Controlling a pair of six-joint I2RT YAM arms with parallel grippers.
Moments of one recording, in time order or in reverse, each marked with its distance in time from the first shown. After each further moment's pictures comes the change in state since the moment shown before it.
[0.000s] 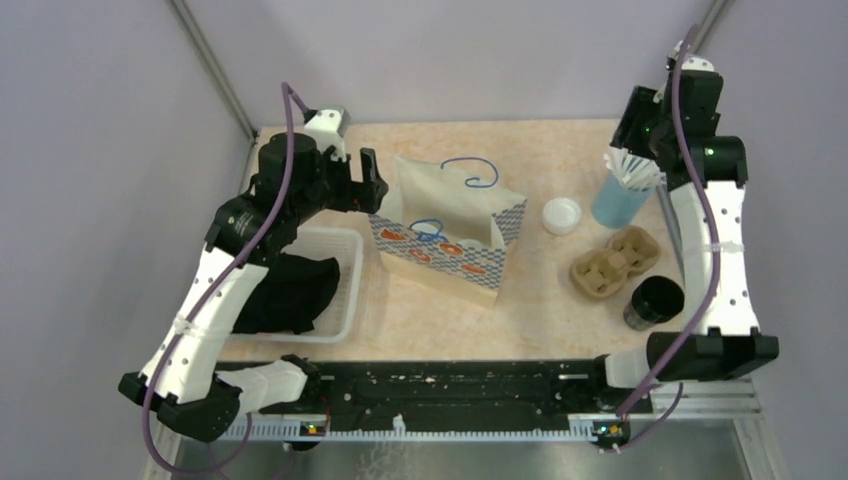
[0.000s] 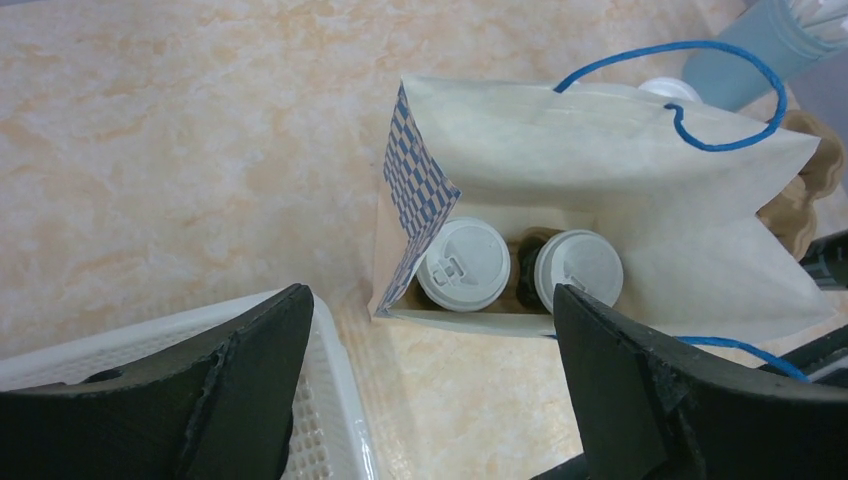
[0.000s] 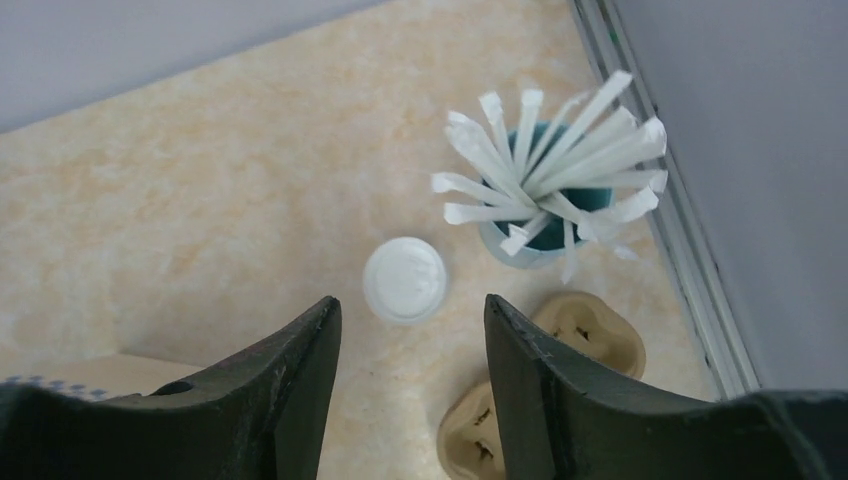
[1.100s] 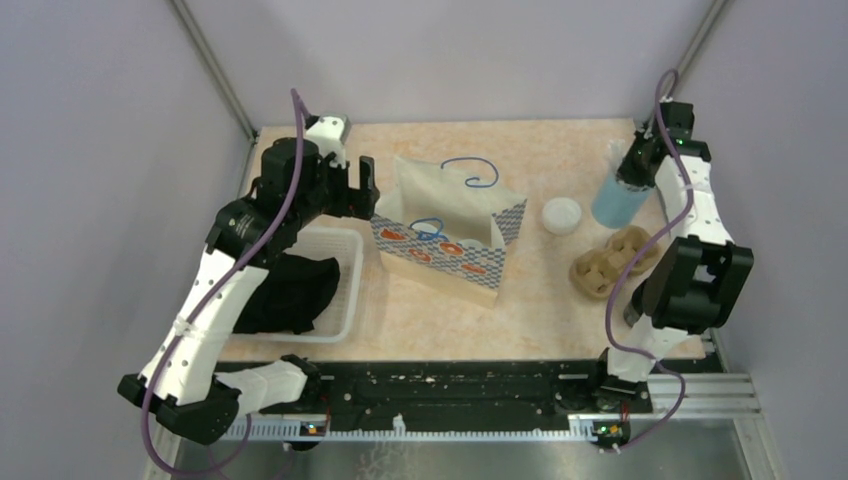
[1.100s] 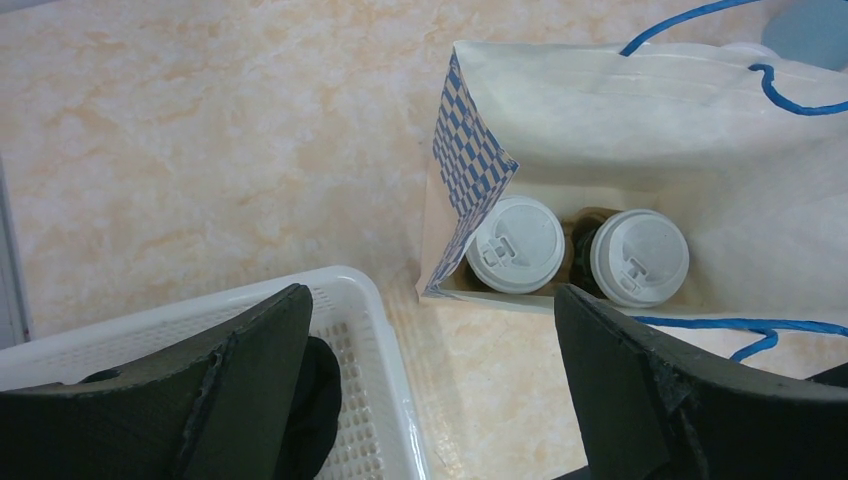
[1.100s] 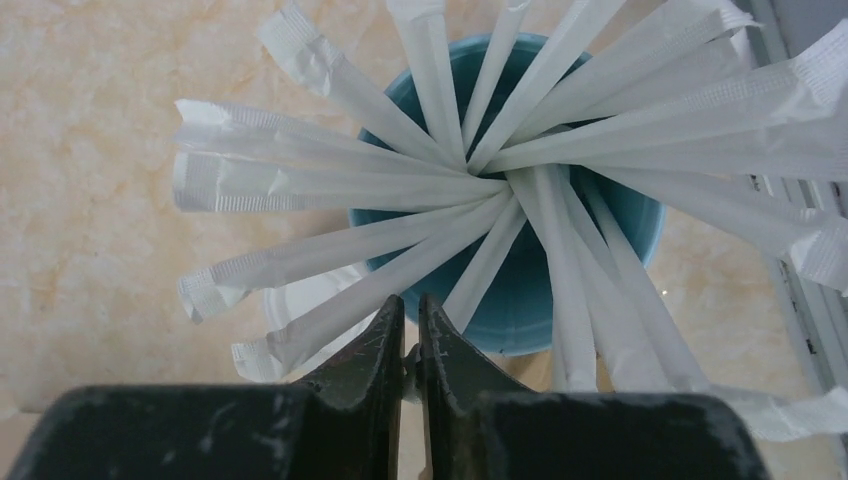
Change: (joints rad) left arm 0.000 -0.013 -0.037 -0.029 -0.059 0.077; right arm -0.244 0.314 -0.296 0.235 -0.175 0.064
